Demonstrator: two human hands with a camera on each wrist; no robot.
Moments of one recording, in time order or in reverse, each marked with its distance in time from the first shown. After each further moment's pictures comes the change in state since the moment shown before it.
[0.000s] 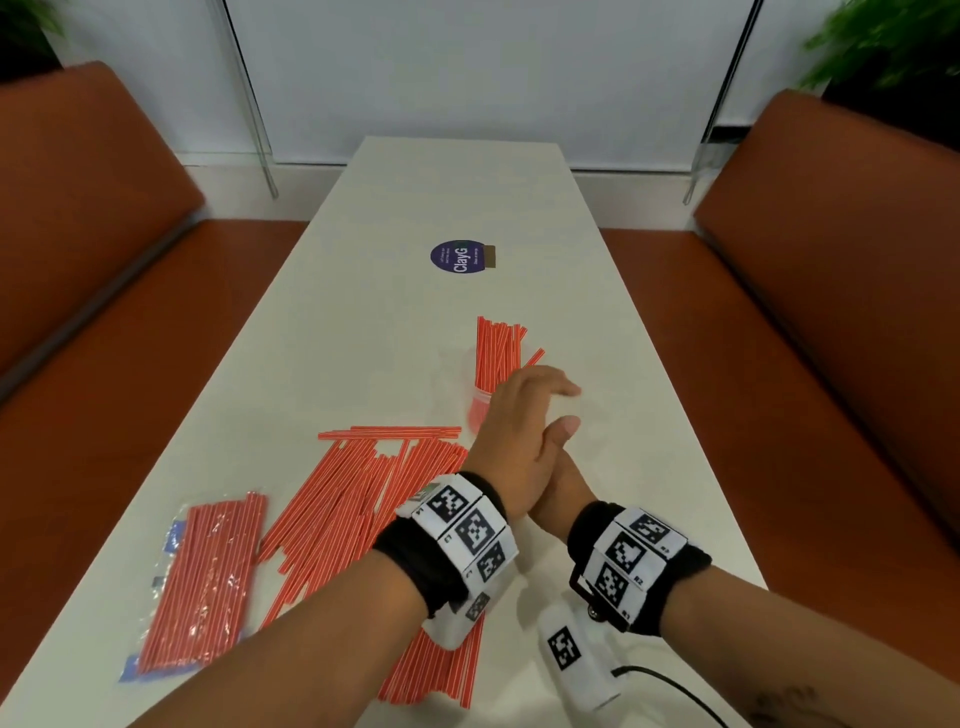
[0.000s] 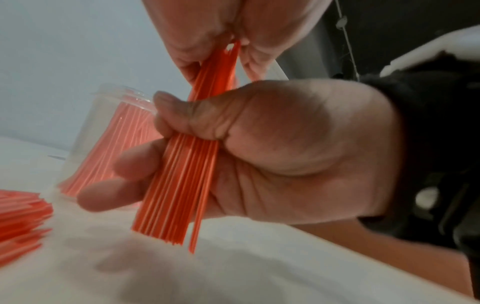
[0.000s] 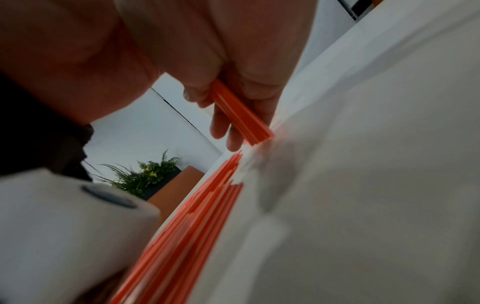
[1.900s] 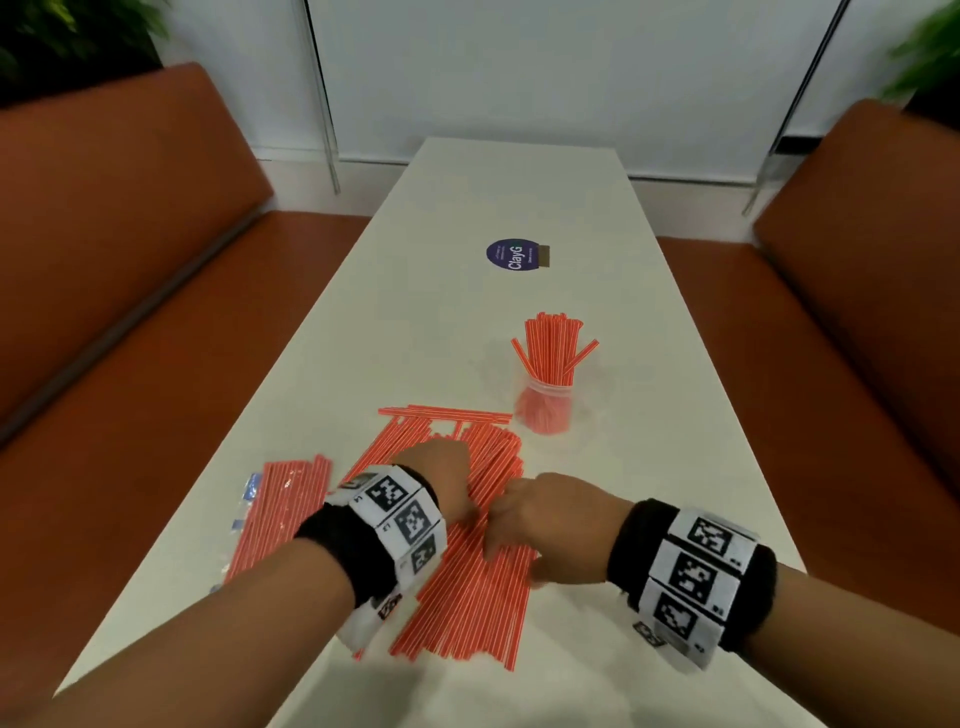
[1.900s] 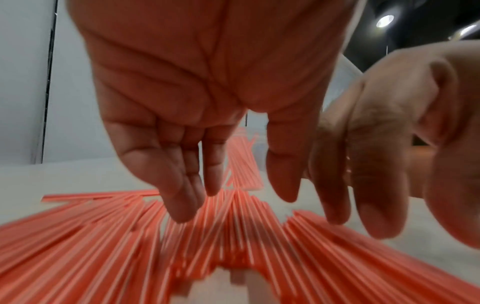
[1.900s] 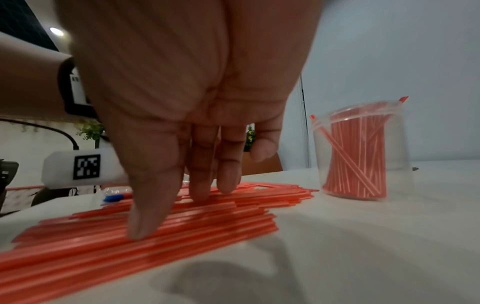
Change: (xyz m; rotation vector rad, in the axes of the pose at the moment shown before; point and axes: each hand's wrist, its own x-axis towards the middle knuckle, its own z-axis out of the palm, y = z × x) left_hand -0.047 -0.031 -0.080 0.735 -0.646 -0.634; right_hand -0.023 -0.047 -0.013 -0.659 -0.834 -0.894
